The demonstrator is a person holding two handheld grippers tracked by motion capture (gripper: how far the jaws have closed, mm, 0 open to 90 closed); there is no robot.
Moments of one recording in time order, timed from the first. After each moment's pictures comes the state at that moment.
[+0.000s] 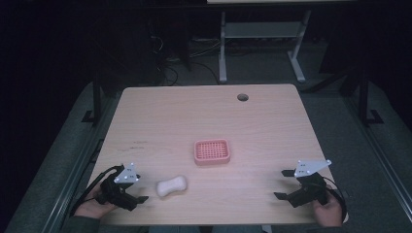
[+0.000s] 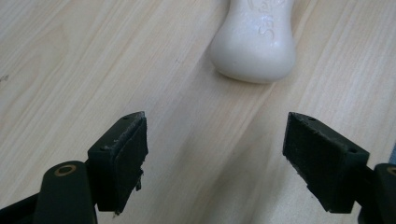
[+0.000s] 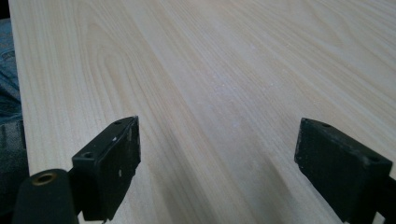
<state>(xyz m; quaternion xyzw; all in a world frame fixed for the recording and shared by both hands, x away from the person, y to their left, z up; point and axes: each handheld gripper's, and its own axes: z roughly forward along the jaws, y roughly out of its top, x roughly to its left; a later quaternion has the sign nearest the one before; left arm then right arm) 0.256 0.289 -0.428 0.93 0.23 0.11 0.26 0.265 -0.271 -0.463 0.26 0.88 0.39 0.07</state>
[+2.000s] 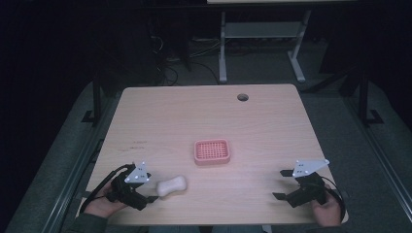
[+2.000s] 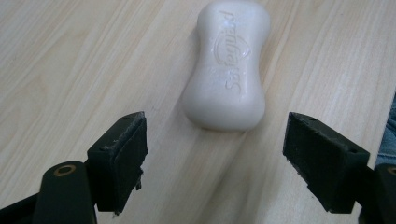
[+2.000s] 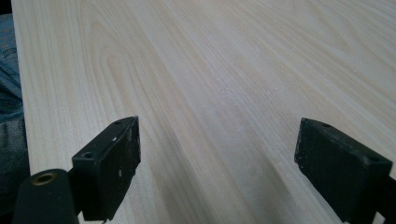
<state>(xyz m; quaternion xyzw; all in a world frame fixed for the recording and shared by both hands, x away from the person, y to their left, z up) 0.258 0.259 -0.422 0.94 0.19 0.11 0.27 0.266 -0.267 -0.462 0.26 0.88 0.39 0.07</state>
